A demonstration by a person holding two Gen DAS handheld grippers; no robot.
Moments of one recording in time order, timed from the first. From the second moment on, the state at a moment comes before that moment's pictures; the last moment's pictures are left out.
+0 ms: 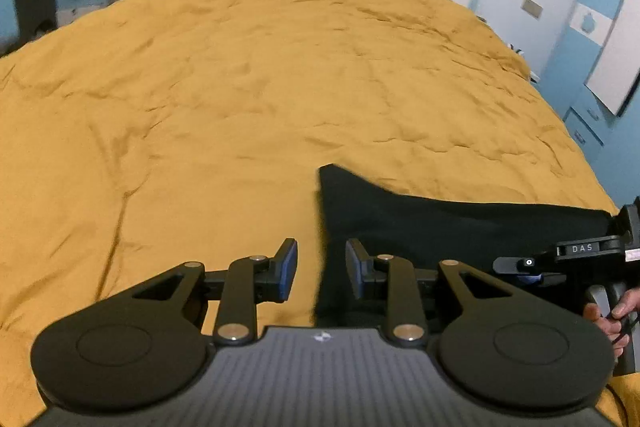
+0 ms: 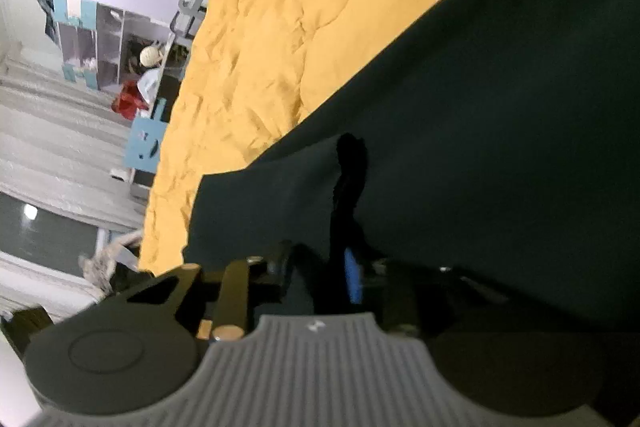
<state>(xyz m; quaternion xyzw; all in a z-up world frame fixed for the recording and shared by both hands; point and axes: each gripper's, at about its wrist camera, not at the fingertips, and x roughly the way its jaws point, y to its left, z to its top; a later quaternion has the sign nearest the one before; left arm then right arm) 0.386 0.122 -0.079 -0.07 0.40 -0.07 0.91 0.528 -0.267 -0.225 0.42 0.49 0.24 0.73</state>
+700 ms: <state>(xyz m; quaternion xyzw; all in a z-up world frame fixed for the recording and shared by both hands) 0.339 0.133 -0.042 -0.11 0.37 -0.08 0.92 0.508 -0.263 0.178 0.15 0.37 0.24 0.89</state>
